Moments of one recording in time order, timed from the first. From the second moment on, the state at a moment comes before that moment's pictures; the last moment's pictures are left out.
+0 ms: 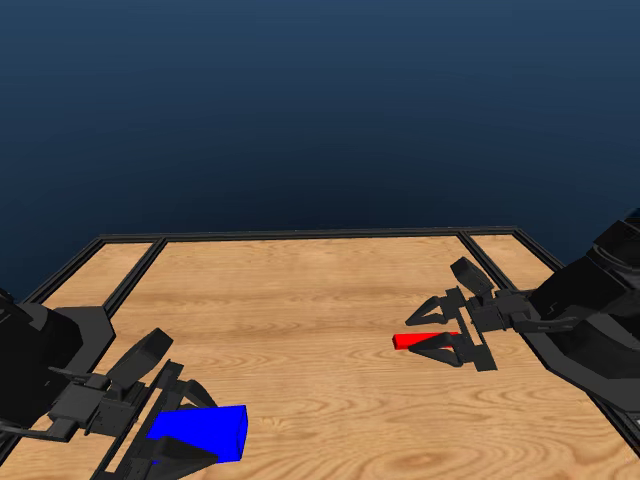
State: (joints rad) left arm -0.49 0.26 1.20 -0.38 -0.95 -0.48; right arm -0.01 0.19 1.33 0.14 -0.95 0.30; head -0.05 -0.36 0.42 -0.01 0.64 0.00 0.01
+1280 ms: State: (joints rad) left arm -0.26 -0.07 1.08 -0.35 -0.61 -0.13; right arm 0.14 0.01 0.80 0.29 -0.42 -0.17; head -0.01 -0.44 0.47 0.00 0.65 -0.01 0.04
